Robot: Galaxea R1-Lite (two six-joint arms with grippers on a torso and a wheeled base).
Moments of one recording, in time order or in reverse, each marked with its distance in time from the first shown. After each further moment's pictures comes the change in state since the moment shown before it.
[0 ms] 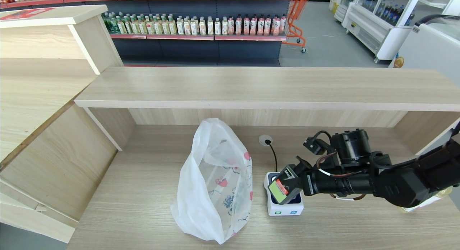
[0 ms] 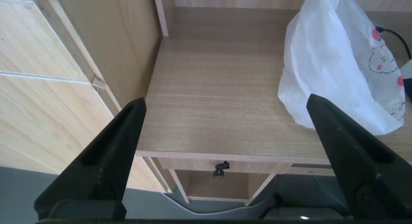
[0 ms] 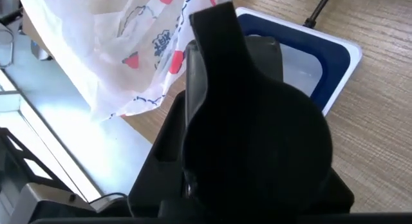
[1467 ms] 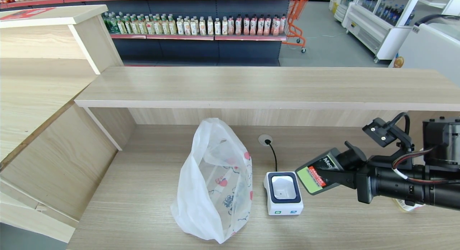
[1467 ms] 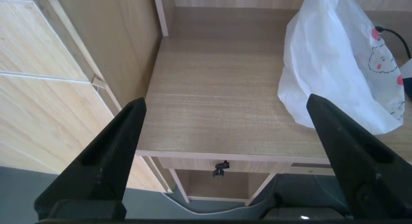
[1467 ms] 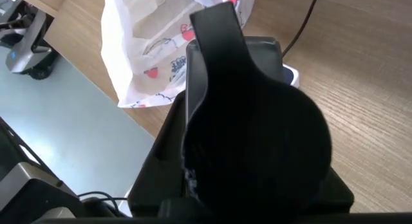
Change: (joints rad) left arm 0.000 0.000 0.000 0.000 0.000 0.001; right arm -0.054 -0.456 0.207 -0.001 -0.006 -0.168
